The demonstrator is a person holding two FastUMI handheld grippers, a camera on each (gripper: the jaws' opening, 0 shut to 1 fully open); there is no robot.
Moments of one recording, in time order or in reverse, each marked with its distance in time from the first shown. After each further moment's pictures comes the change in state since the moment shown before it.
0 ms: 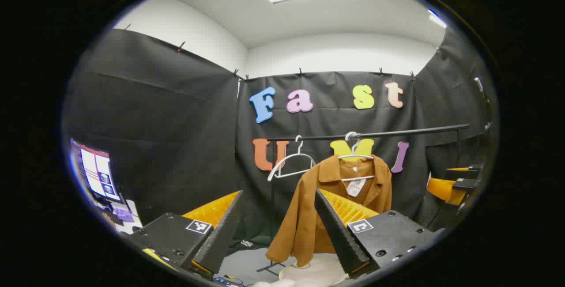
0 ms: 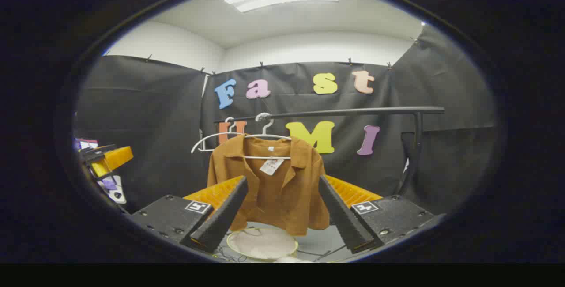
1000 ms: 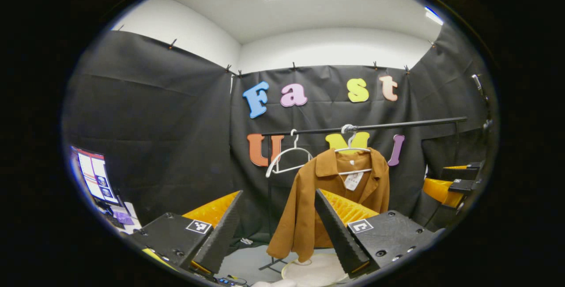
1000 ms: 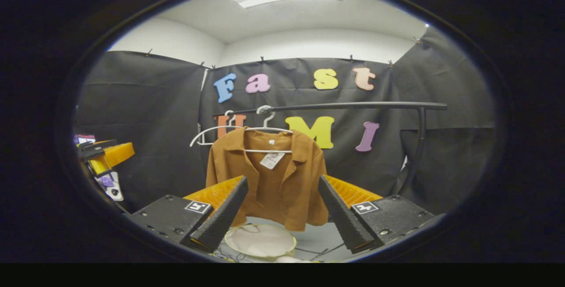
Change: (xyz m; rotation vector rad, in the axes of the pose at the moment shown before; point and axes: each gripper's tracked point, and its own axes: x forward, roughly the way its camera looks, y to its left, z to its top) left arm 0.009 0.001 -0.012 0.030 0.038 -0.033; right arm 0.013 0.004 -0.025 -0.011 0.040 -0.021
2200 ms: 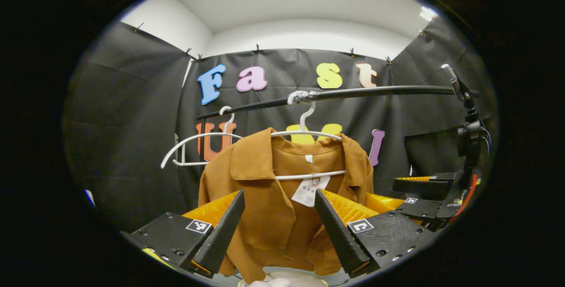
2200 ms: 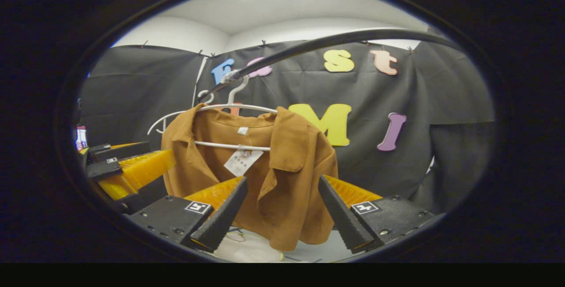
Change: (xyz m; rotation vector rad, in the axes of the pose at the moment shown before) left arm 0.207 -0.173 -0.062 -0.028 -0.006 -0.166; right arm 0.245 -0.047 -0.024 -0.027 0.041 0.107
